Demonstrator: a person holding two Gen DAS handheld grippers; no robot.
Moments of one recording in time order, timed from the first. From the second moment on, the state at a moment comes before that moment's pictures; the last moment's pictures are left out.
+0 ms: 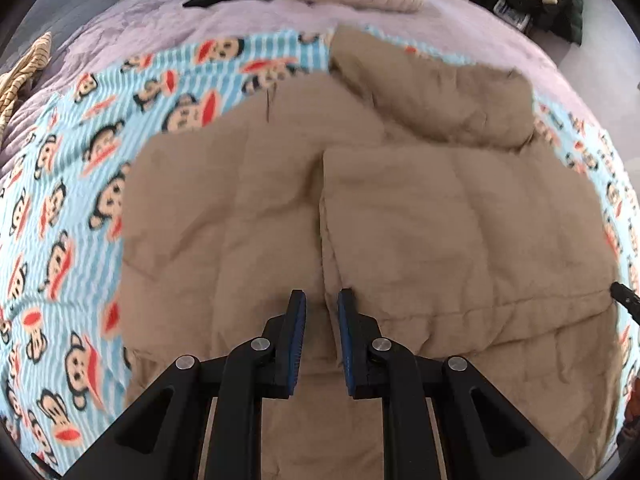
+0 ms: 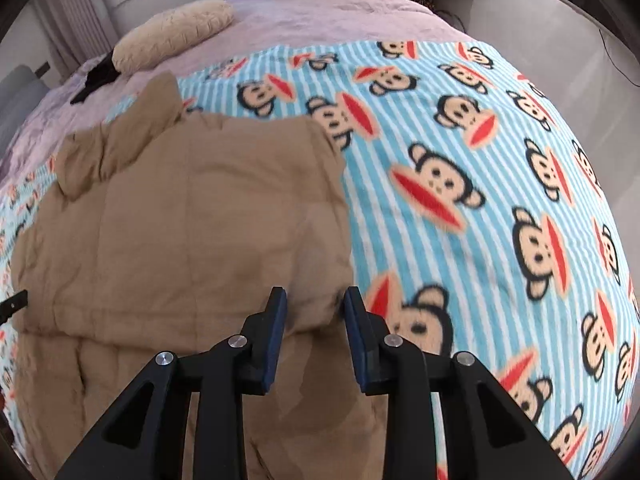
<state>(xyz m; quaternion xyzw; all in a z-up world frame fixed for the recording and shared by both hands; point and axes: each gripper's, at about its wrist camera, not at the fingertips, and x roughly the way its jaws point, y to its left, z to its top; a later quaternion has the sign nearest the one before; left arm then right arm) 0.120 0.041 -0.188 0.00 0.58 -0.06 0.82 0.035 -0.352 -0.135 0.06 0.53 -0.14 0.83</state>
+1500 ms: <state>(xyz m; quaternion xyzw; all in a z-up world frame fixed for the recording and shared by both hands) 0.008 0.046 -0.133 0.00 0.56 -0.01 0.83 -0.042 -0.319 -0.101 0.15 0.56 -0.04 0.81</state>
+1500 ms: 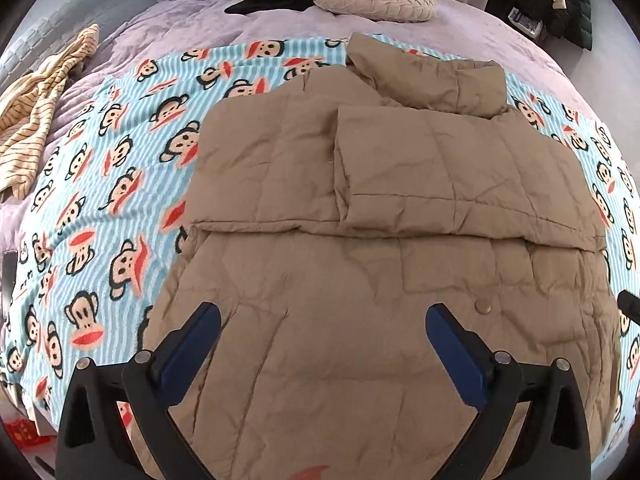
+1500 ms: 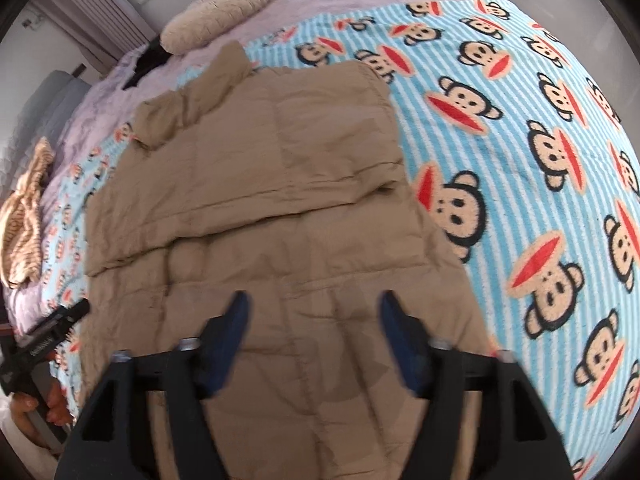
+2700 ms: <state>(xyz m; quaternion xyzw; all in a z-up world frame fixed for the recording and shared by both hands) -0.098 0.124 -0.090 -0.01 0.61 -0.03 0.79 -0.147 -0.269 -0.073 0.29 0.61 -0.10 0.73</state>
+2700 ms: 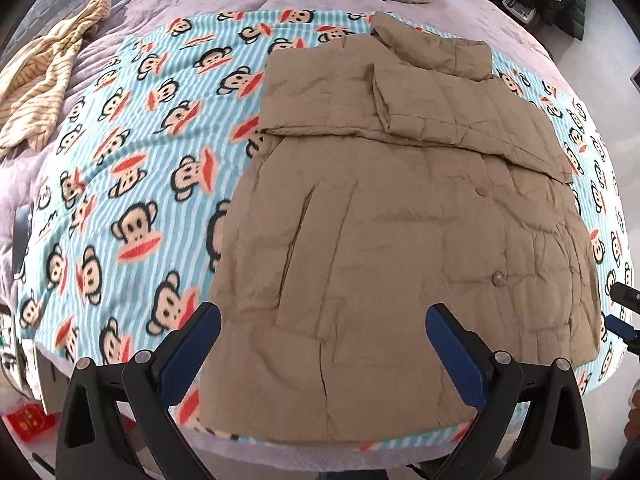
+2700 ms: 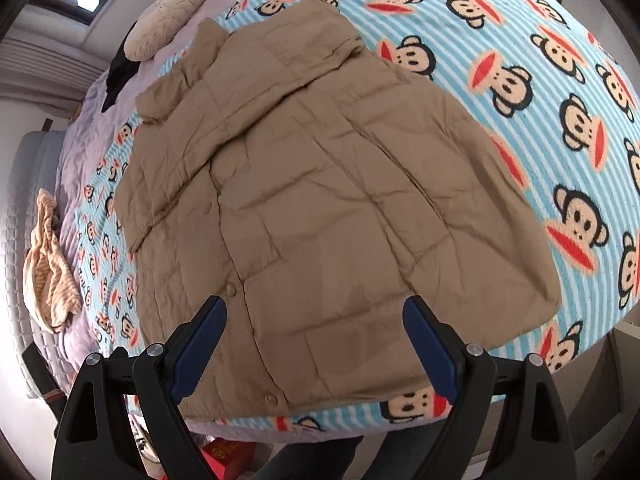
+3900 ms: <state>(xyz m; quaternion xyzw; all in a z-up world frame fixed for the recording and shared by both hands) -0.181 0.158 -0.192 -0.30 0.68 -0.07 0.66 -0.242 -0.347 -0.191 0.57 0.58 -0.08 0.58</state>
